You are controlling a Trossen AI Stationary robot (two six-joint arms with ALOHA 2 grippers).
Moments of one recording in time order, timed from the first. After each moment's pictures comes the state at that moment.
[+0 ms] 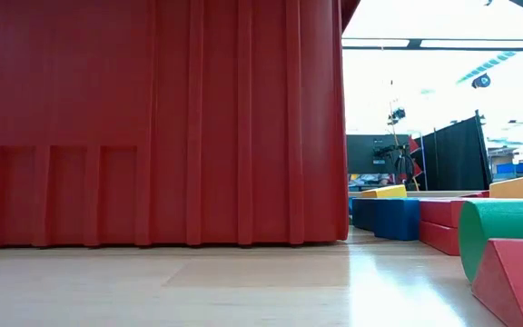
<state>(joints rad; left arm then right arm) -0.12 1.48 0.72 -0.84 0.05 0.29 -0.52 1.82 2.36 -1.18 -0.26 0.18</state>
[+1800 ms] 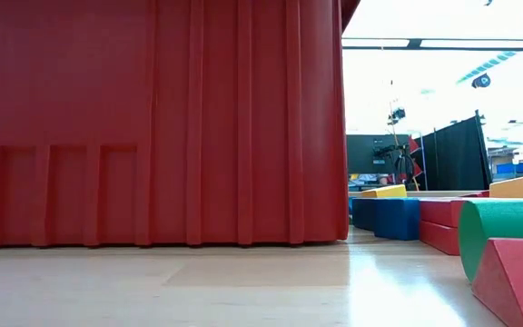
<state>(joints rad) -0.01 1.39 1.59 -0.48 -0.17 -0.21 -0.20 1.72 2.35 -1.09 -0.29 0.12</state>
